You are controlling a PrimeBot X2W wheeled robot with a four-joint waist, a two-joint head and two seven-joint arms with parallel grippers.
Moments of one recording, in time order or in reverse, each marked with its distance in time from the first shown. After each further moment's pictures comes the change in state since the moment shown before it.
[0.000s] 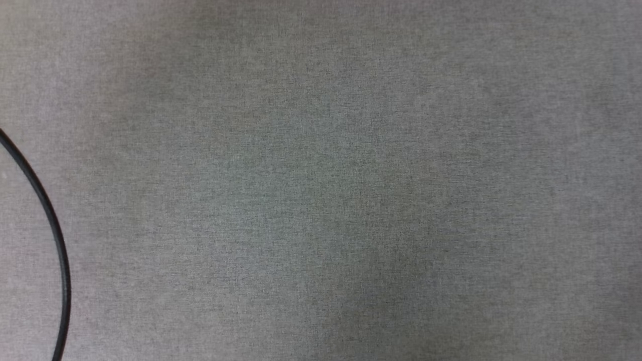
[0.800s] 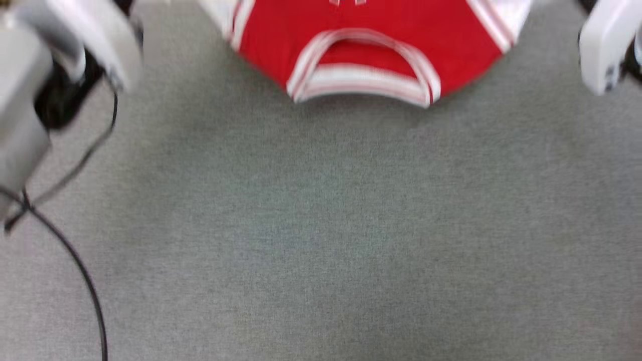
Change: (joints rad) left arm 0.514 0.119 -0.199 -0.088 -0.120 0.000 -0.179; right arm 0.443 -0.075 0.345 0.013 0.275 0.000 -0.241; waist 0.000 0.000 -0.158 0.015
